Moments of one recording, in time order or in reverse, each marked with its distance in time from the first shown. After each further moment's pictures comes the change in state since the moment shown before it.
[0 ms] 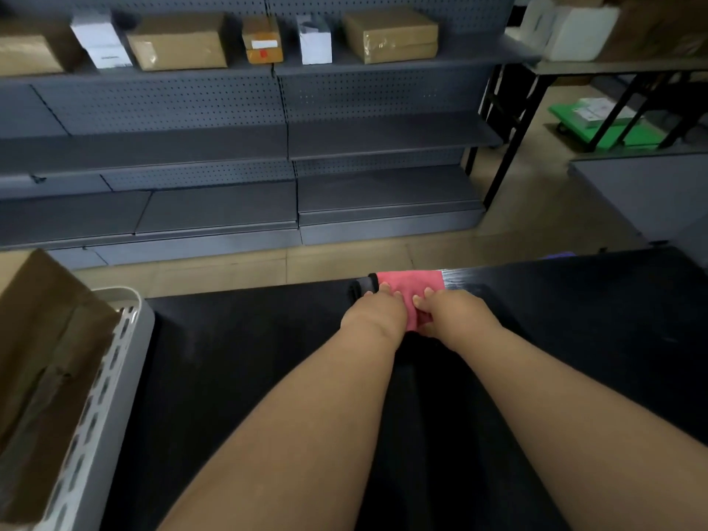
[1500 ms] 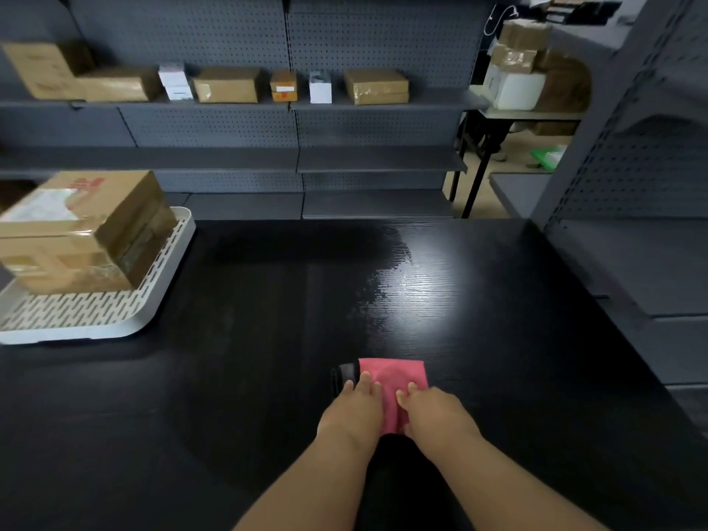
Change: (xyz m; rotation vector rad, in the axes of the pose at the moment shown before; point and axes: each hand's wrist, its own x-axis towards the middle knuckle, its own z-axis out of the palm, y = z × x) left_hand -0.271 0.182 0.226 -0.084 0.070 -0.040; right_hand -0.311 0.057 0.212 -0.006 -0.092 -0.081
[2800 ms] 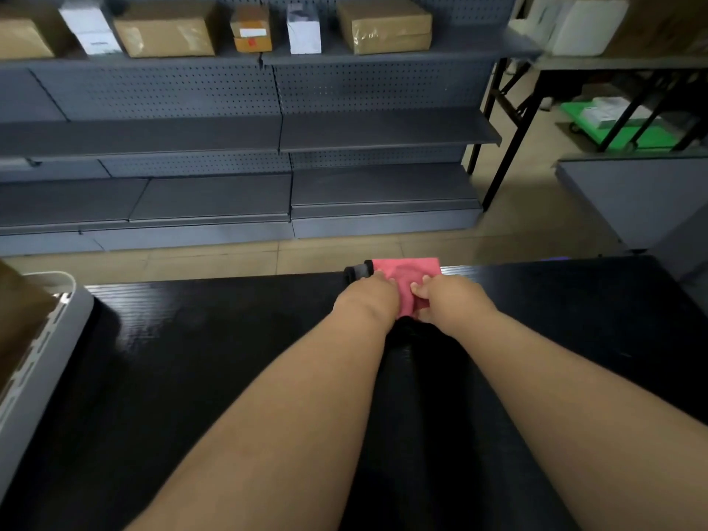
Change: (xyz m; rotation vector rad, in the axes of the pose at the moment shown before) left_hand 0.323 -0.086 -0.228 0.145 -0.028 0.010; right_hand 0.308 0.056 -0.231 0.092 0.171 0.062
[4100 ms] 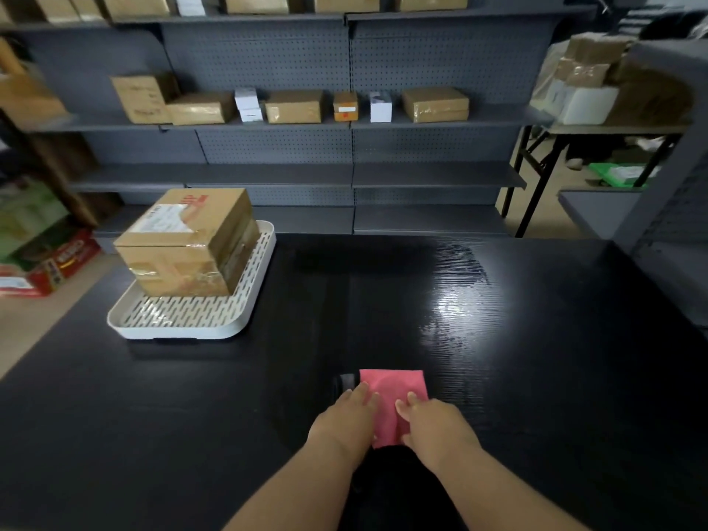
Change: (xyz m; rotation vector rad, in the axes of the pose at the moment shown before) left_hand -0.370 -0.005 0.236 -0.193 0.095 -0.058; right_hand -0.327 -0.135 0.182 -0.123 -0.130 -0.216
